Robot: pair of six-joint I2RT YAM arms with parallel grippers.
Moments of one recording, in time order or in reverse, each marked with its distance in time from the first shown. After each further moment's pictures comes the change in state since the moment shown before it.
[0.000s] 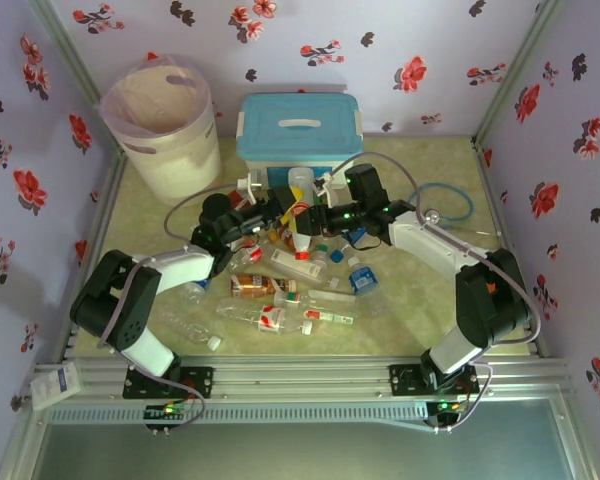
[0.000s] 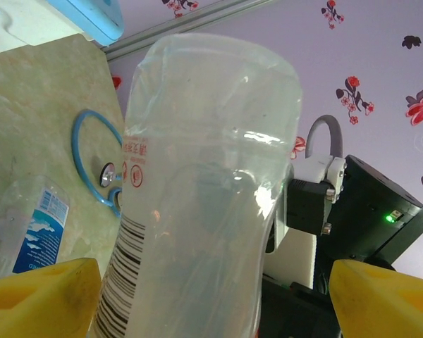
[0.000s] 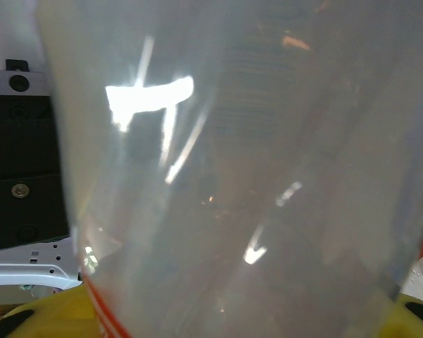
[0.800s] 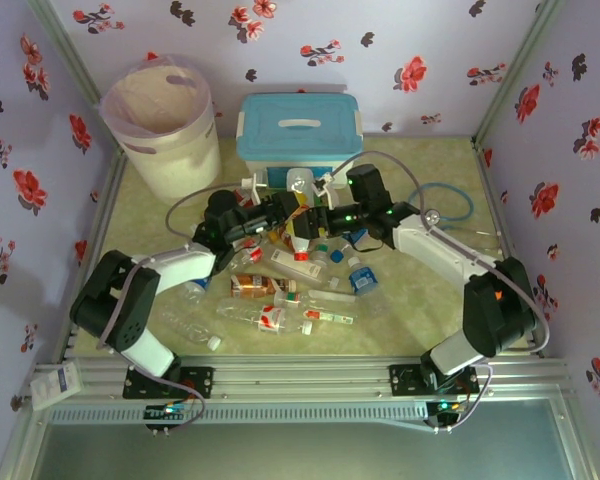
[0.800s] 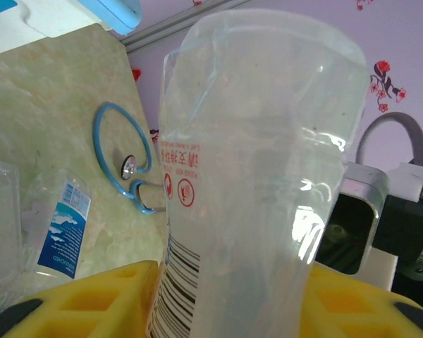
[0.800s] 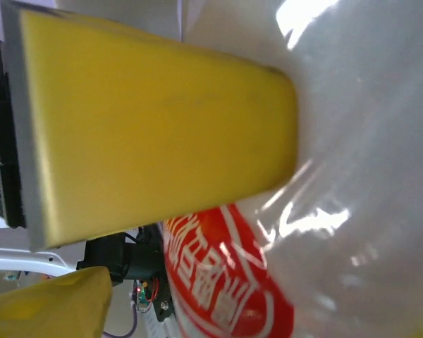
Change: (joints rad) left arm -0.015 -0.014 0.043 -0.151 -0.012 0.103; right arm 0.003 -0.074 -0.012 -0.039 0.027 -0.063
